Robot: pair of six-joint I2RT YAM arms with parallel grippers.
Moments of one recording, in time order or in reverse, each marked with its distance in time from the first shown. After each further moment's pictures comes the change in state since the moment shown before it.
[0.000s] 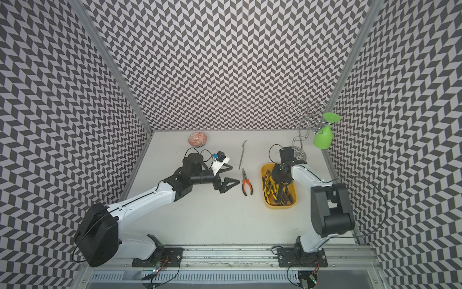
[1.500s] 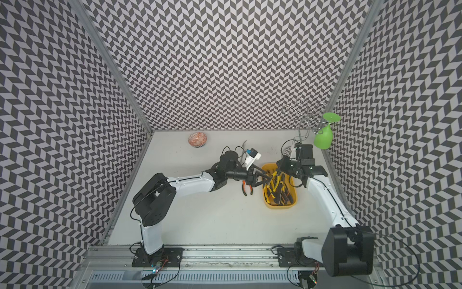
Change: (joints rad) left arm -0.180 0.542 0.366 0.319 0.133 -0.441; right arm -0.092 -0.344 -0.022 0.031 -0.251 -0.021
